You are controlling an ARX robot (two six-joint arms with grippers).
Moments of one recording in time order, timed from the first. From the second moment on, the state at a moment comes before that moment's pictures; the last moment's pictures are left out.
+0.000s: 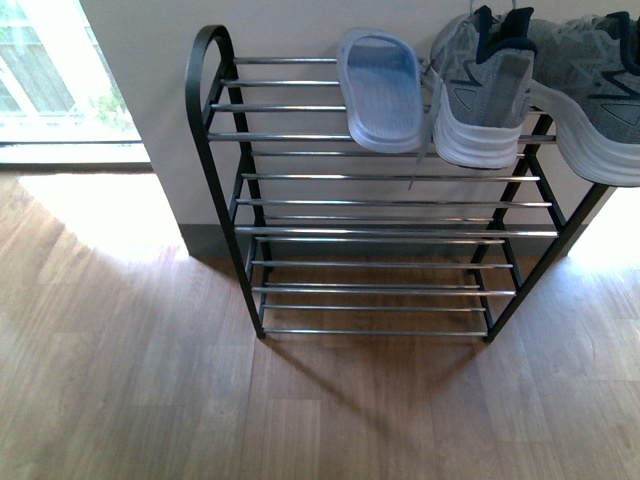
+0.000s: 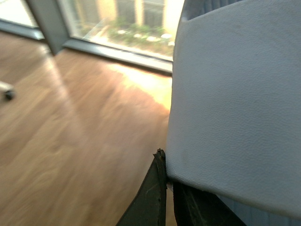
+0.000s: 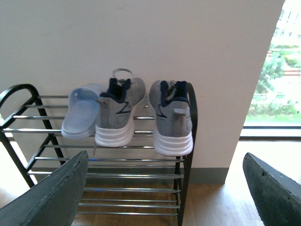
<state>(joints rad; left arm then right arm) -0.13 0.92 0.21 0.38 -0.36 -0.20 0.00 0.00 0.02 0.00 0.01 0.00</state>
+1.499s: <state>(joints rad) -0.32 2.23 1.86 -0.33 -0.20 -0.10 0.00 0.00 0.02 0.00 0.00 0.00</state>
